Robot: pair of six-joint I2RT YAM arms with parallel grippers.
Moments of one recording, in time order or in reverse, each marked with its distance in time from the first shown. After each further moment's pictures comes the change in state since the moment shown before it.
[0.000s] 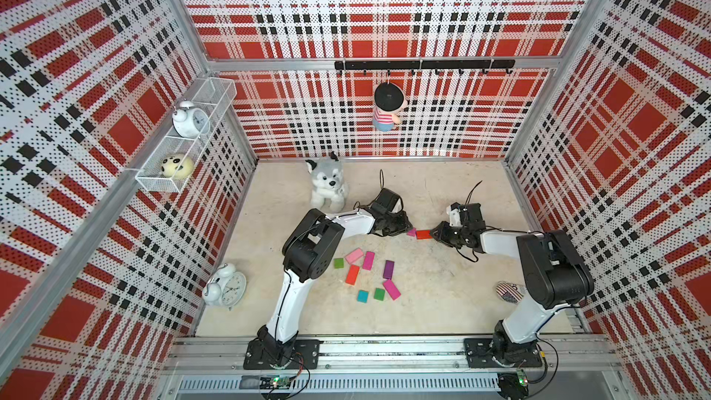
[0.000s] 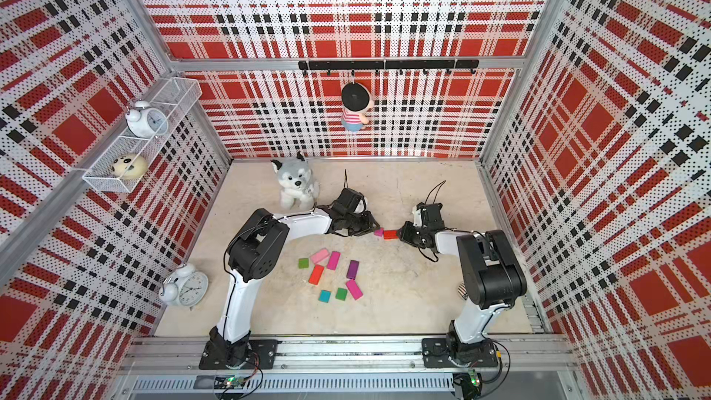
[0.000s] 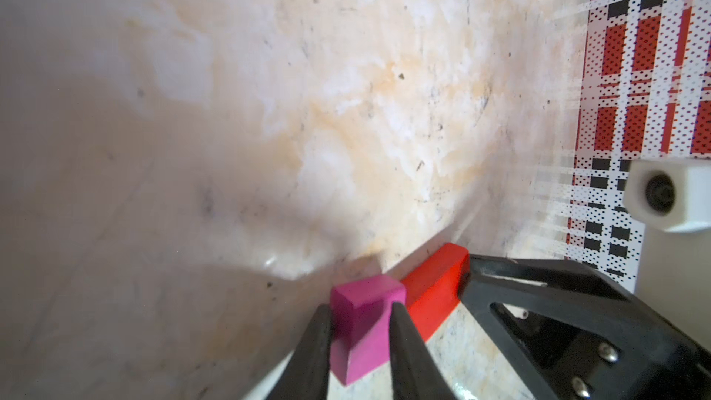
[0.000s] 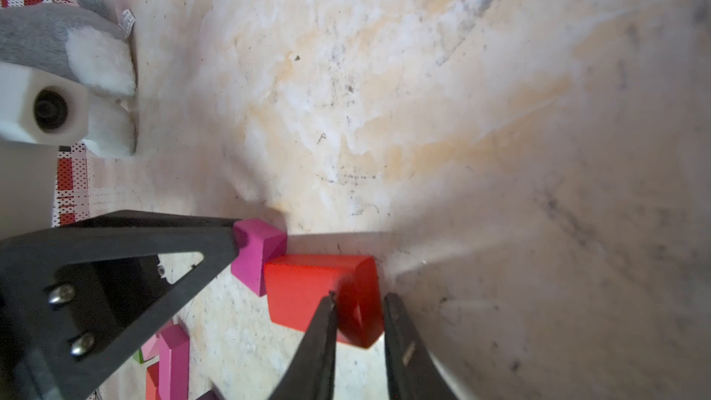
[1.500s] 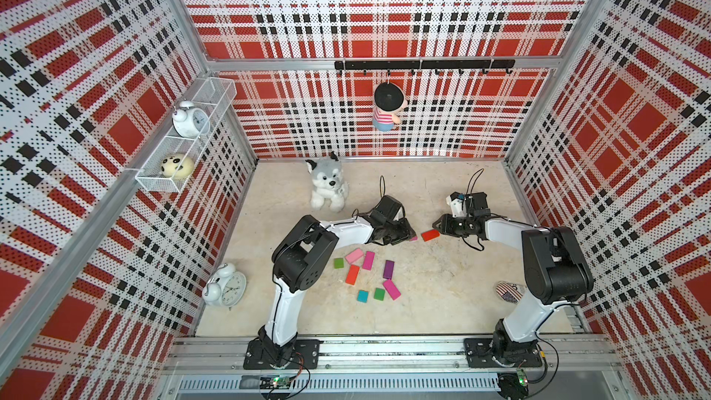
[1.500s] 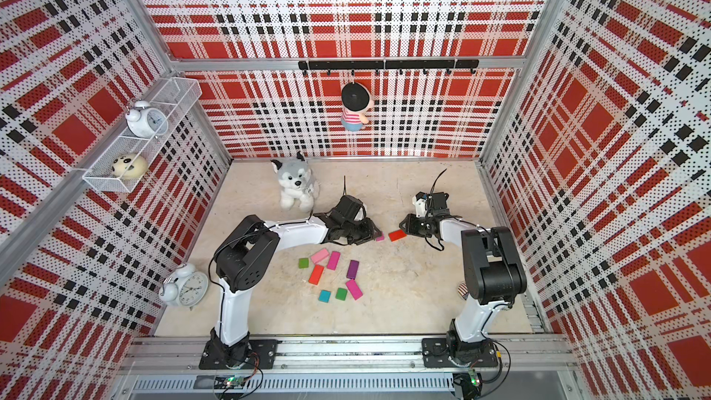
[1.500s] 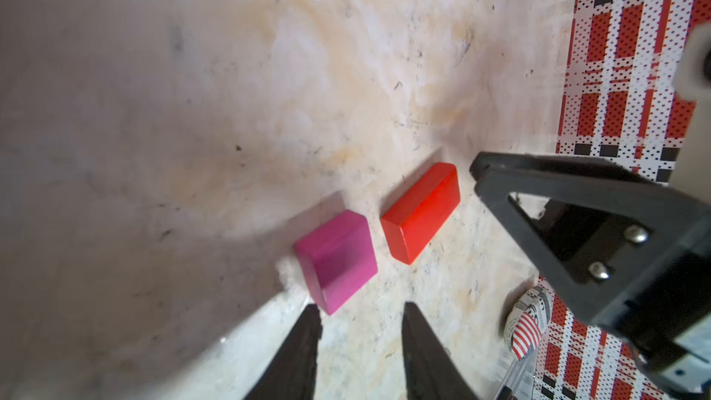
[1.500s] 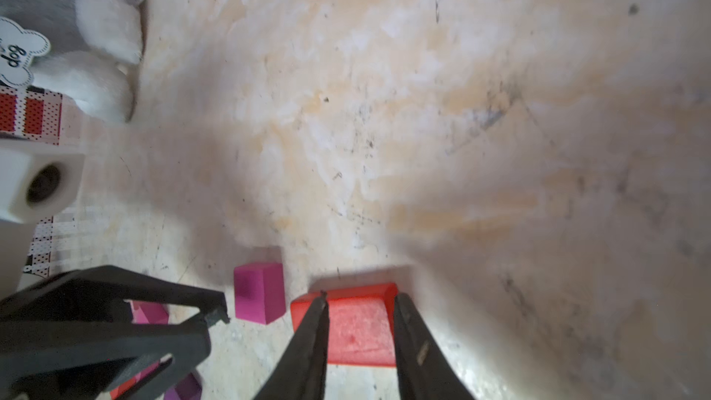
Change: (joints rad) left arm -0.055 -0.137 -0.157 0.041 -0.035 -0.107; right arm -0.076 0.027 0.137 -0.185 -0.069 -0.292
